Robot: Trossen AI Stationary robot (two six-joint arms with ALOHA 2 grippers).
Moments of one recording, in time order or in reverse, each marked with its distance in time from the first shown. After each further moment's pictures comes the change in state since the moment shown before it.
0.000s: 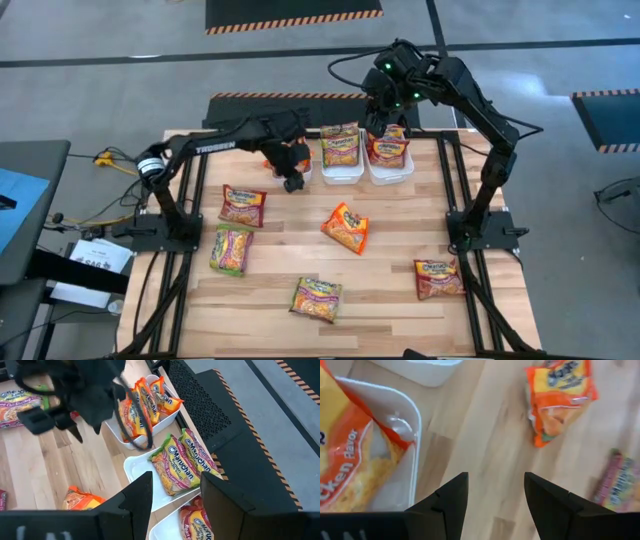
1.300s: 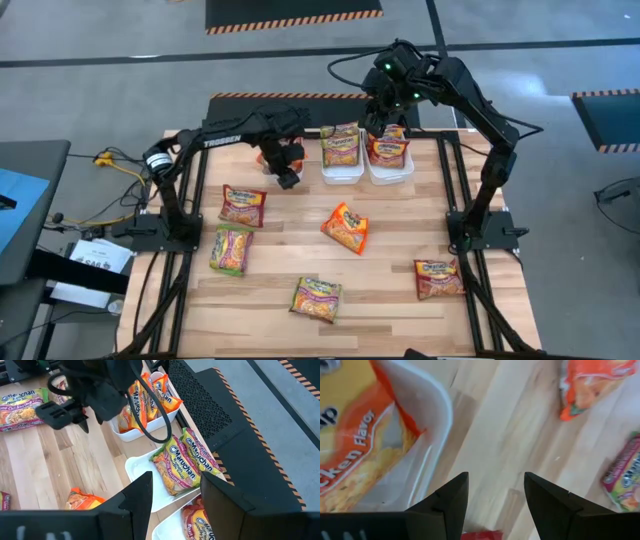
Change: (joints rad) left arm 0.063 0.061 0.046 -0.177 -0.002 0.039; right arm 0.000 0.000 0.000 -0.001 0.000 0.024
